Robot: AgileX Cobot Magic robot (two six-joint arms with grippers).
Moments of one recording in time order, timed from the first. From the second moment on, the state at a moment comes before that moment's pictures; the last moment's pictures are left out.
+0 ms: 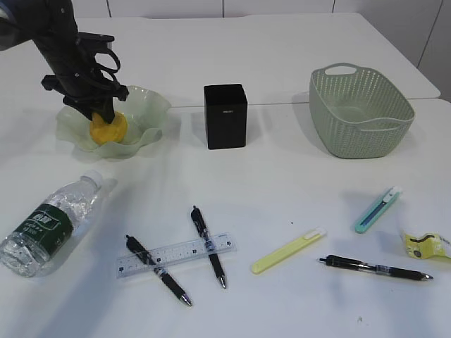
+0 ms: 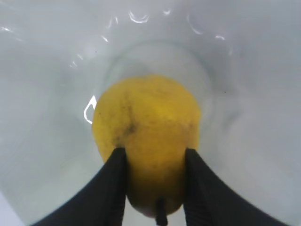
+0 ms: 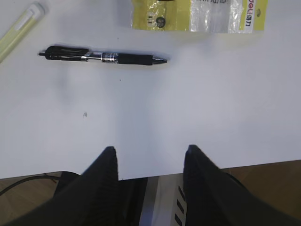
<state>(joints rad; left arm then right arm) -0.15 2.44 -2.25 0.00 1.08 0.02 -0.09 1.30 -0.96 0.14 1.22 0.06</state>
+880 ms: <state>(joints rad) -0.14 2.46 -2.26 0.00 1.08 0.02 -0.09 1.30 -0.96 0.14 1.22 0.07</state>
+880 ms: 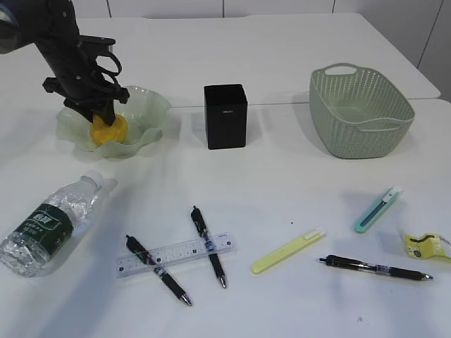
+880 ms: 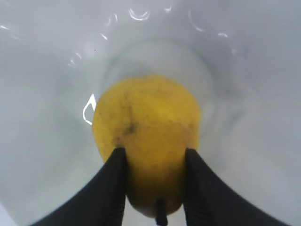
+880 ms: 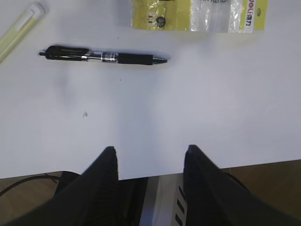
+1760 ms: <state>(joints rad) -0.14 2.48 -2.26 0.01 1.04 0.02 -0.09 1.30 -0.96 0.15 1.22 0.07</state>
